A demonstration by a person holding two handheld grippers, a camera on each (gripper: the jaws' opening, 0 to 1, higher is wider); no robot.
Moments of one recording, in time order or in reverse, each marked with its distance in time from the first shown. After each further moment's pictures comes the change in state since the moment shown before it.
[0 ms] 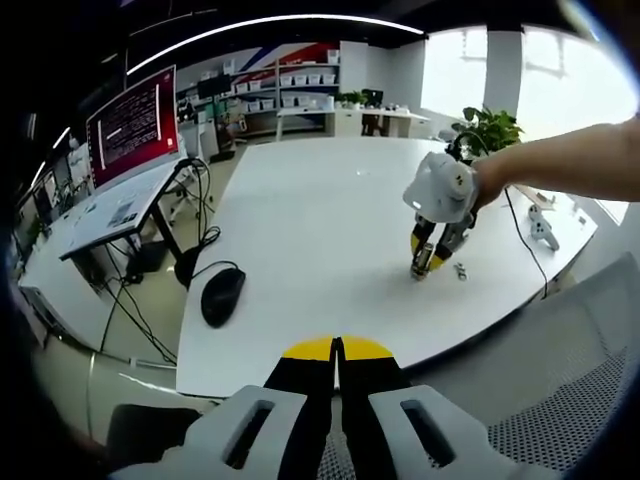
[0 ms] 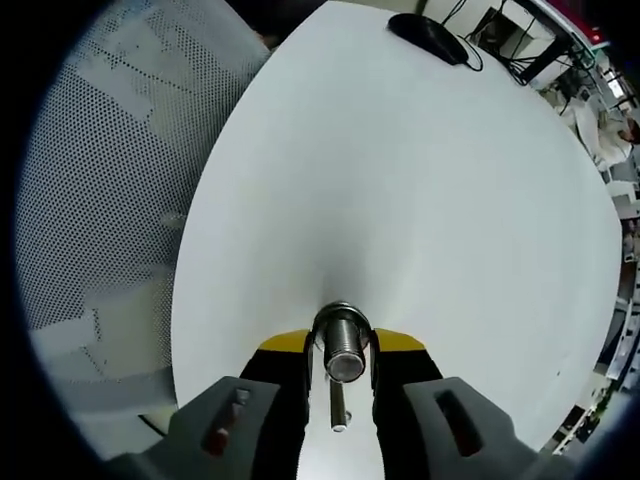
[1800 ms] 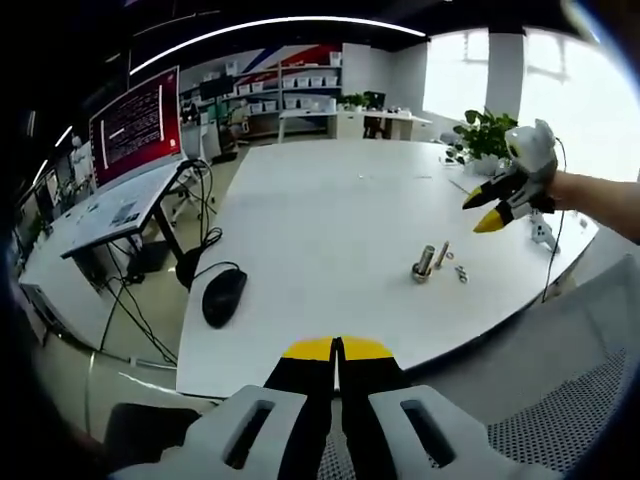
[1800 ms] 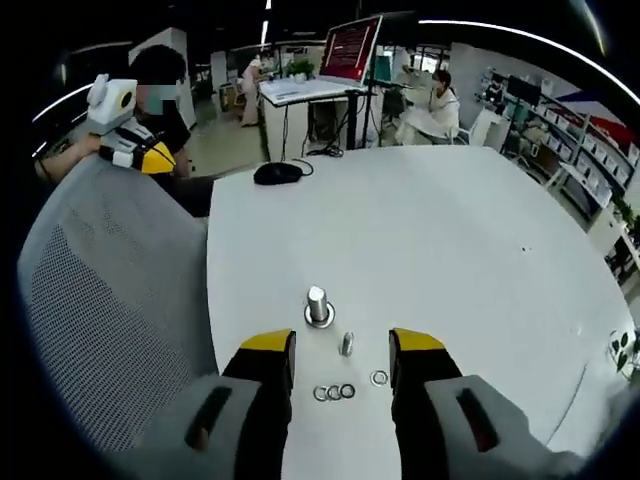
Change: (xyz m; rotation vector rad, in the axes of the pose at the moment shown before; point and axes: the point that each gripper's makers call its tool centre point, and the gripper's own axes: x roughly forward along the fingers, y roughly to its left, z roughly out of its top) left arm -0.001 0.001 0.002 -0.009 -0.016 0.006; right arm -0.112 0.021 -0.068 0.694 -0.680 -0.277
